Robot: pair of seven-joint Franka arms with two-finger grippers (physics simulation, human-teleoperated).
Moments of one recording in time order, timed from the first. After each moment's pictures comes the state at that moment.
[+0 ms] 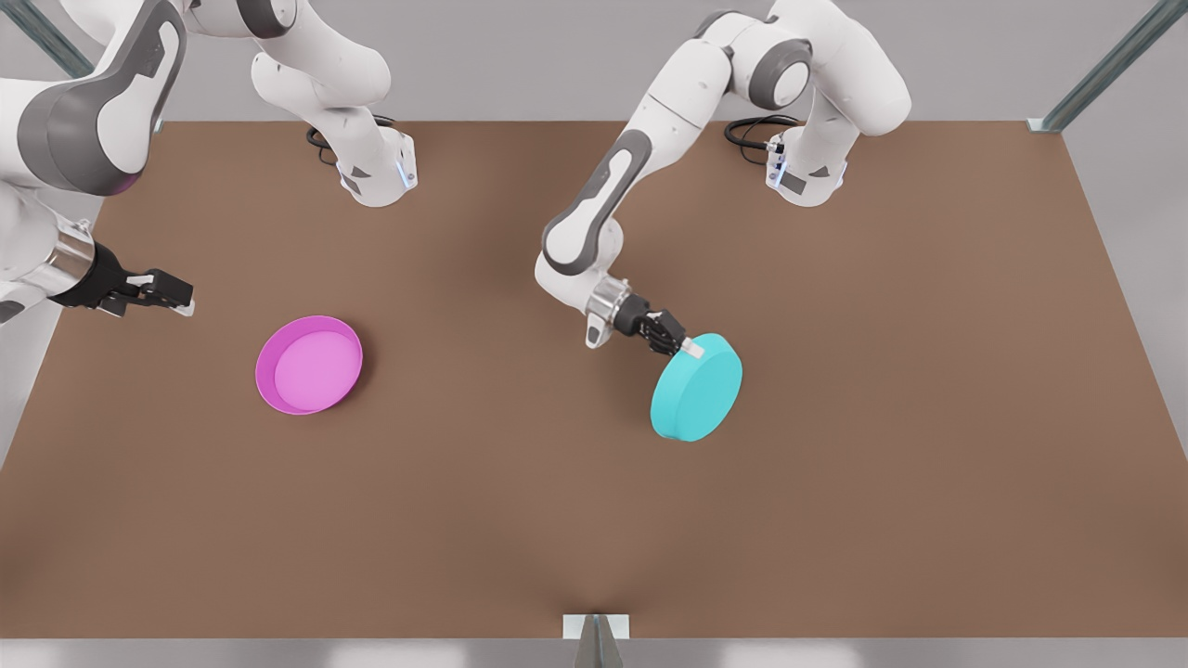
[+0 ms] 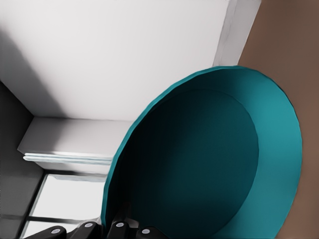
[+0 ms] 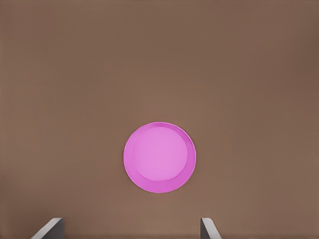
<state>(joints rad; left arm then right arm) -1.27 0.86 0.36 -1.52 1.14 1.41 -0.81 0.04 0.21 -0.13 -1.21 0.01 1.33 -0.10</state>
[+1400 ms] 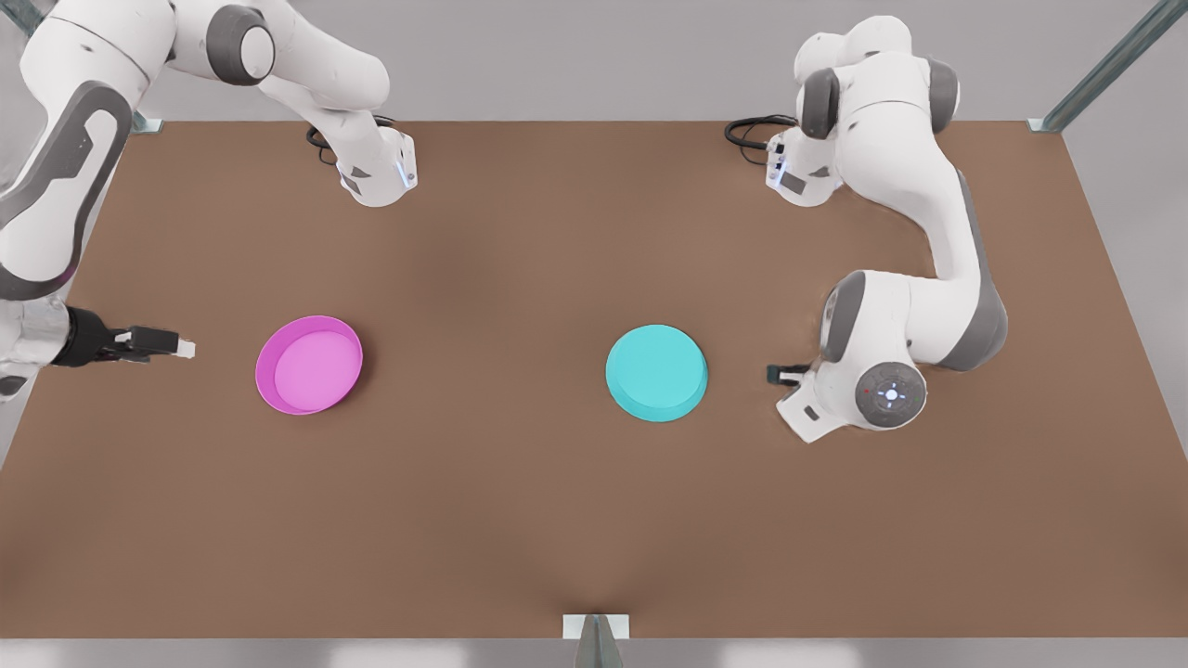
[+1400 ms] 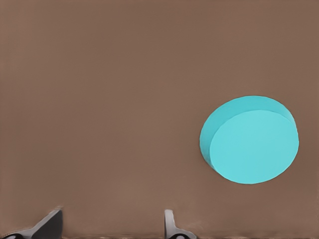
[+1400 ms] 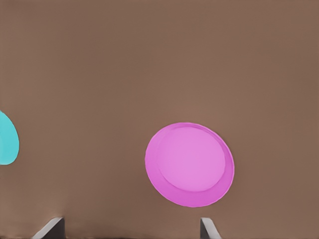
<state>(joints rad) -0.44 0.60 0.36 -1.05 -0.22 1.24 -0.04 -0.15 0.43 -0.18 -1.26 0.35 1.38 -0.38</state>
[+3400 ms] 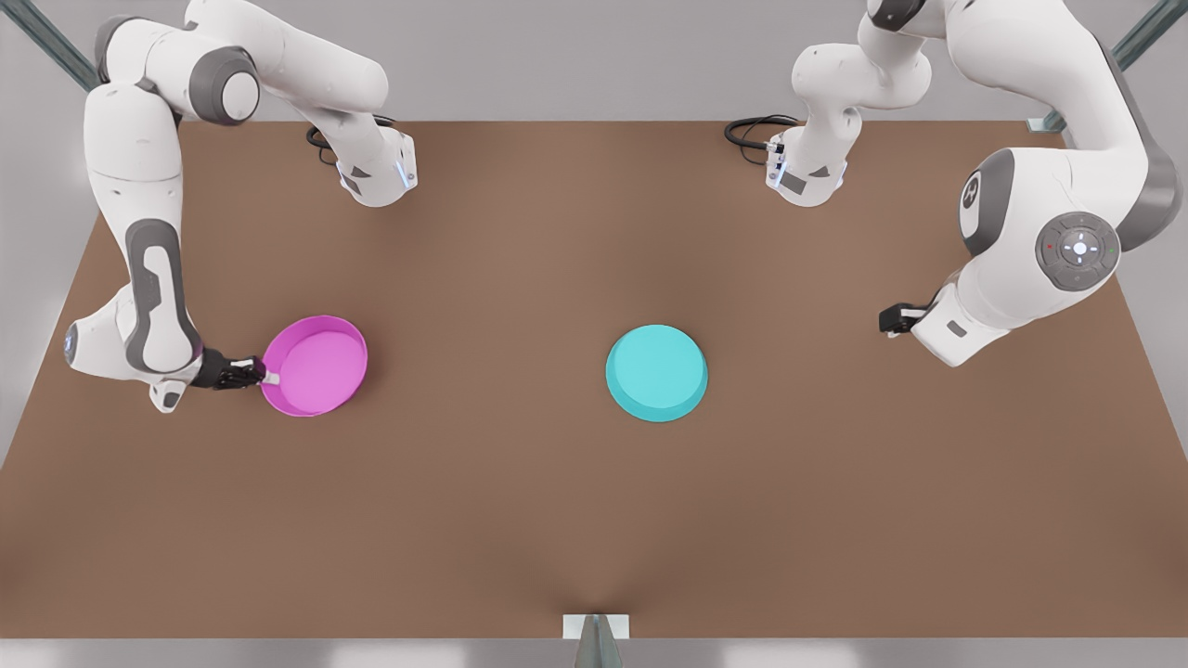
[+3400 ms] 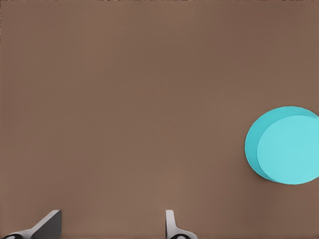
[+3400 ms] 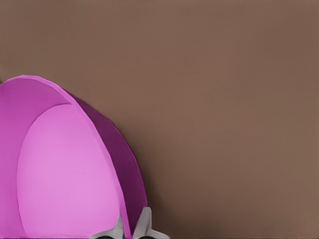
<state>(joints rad) -0.12 0.23 -0.01 -1.39 0.10 1.43 -0.06 -0.24 0.54 -0.17 -1.93 0.60 2.06 -1.01</state>
